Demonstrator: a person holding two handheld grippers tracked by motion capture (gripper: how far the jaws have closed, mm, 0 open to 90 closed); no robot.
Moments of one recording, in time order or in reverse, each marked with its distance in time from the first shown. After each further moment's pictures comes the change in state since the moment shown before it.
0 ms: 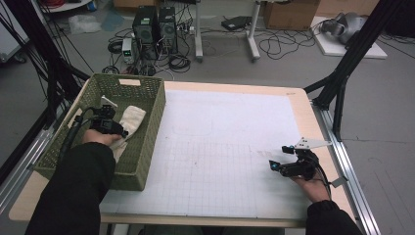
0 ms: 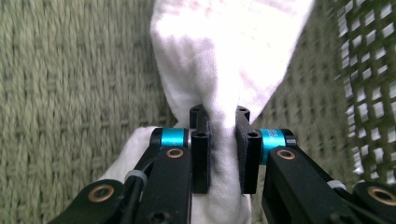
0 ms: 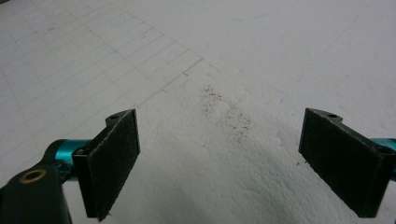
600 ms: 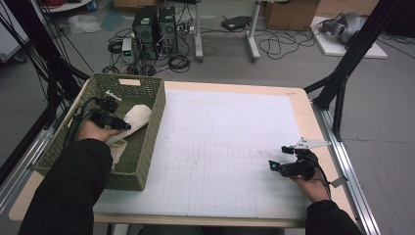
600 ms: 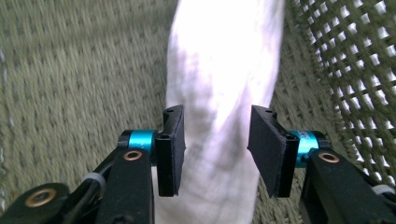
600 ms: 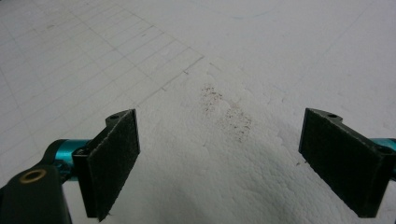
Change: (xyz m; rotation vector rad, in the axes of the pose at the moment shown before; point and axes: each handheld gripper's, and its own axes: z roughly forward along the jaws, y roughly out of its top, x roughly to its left) left arm -0.015 0.014 -0.024 -0.100 0.031 0.258; right arm 0.001 0.000 0.002 0.007 0.002 -0.001
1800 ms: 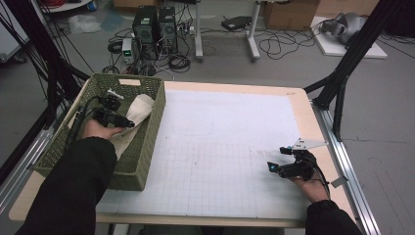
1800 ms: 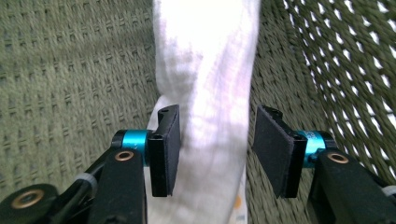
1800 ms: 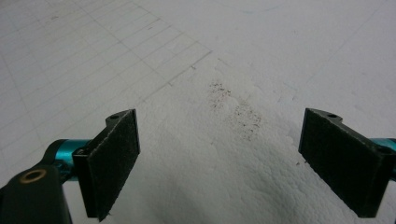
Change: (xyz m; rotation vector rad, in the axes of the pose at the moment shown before) left arm -0.003 0.004 0.002 -0.015 0.020 0.000; right arm 0.003 0.000 0.003 0.026 0.016 -0.016
